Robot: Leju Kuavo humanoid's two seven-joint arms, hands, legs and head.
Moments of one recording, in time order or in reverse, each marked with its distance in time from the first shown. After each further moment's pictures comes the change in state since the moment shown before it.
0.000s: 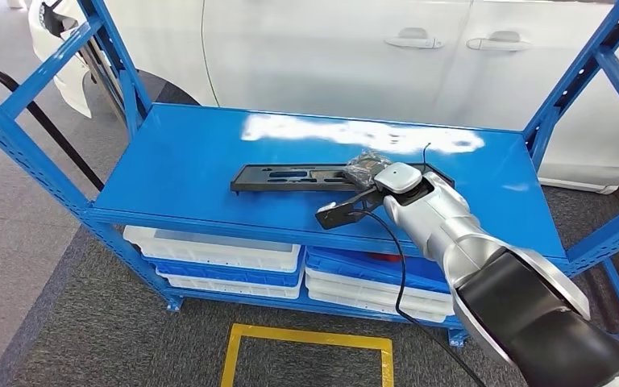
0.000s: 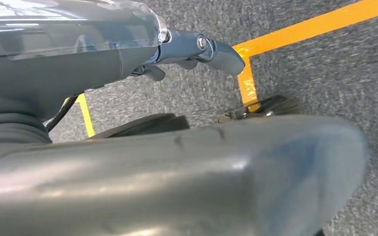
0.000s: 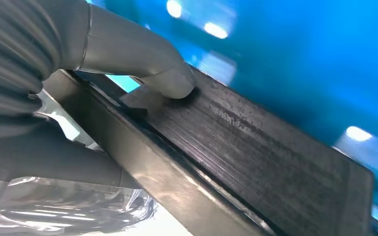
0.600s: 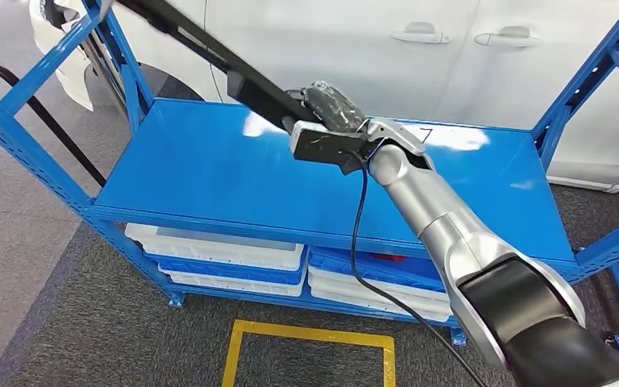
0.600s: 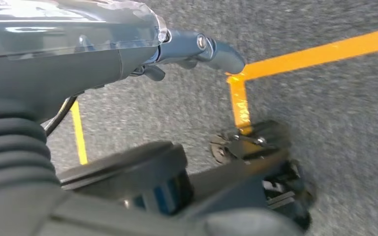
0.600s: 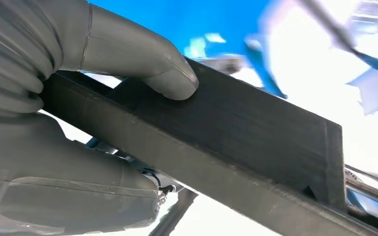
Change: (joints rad) left arm 0.010 -0.001 0.001 0.000 0.008 0.080 -0.073; right arm 0.055 -0.001 -0.263 -0.502 -0.749 0.054 -0.367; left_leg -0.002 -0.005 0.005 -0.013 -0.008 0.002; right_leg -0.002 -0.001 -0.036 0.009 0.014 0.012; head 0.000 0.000
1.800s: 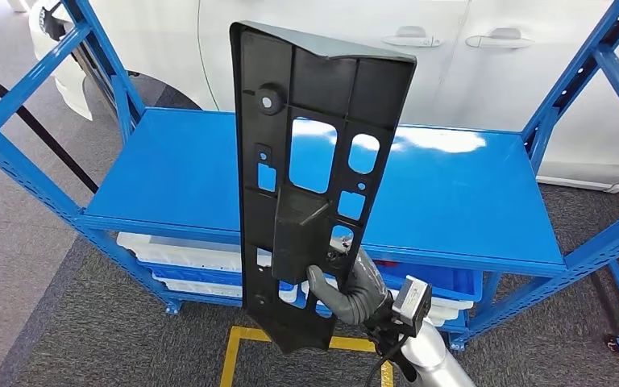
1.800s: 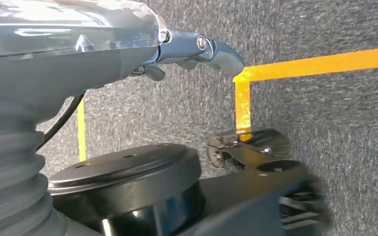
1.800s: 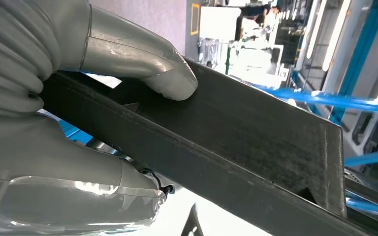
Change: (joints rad) left arm 0.020 -0.016 0.071 0.000 0.052 0.061 0.013; right arm 0.911 -0.056 -0.030 -0.865 -0.582 0.128 0.058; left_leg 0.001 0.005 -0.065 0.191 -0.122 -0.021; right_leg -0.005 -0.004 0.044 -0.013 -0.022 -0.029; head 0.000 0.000
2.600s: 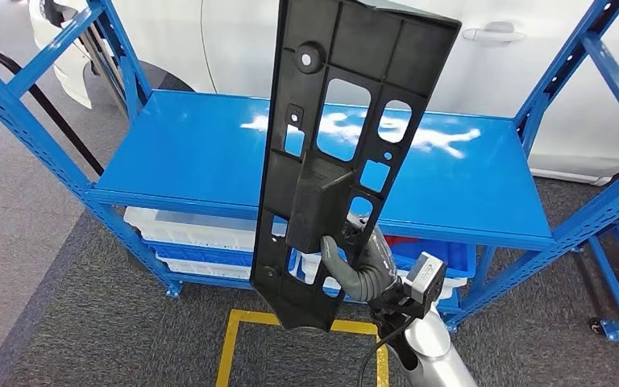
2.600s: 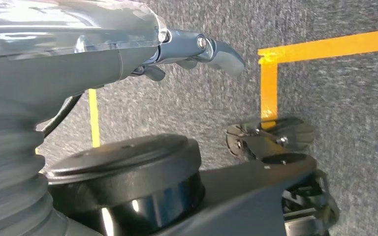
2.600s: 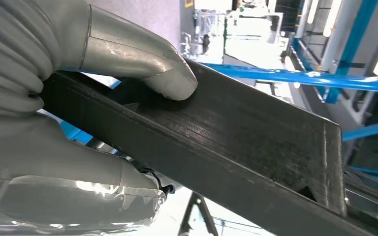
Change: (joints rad) left arm -0.012 -0.005 -0.003 0.000 0.009 -0.035 0.046; right arm -0.008 0.085 -0.110 -0.021 0.014 -0.031 0.055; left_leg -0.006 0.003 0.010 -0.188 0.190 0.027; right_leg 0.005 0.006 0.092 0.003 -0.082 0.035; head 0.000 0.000
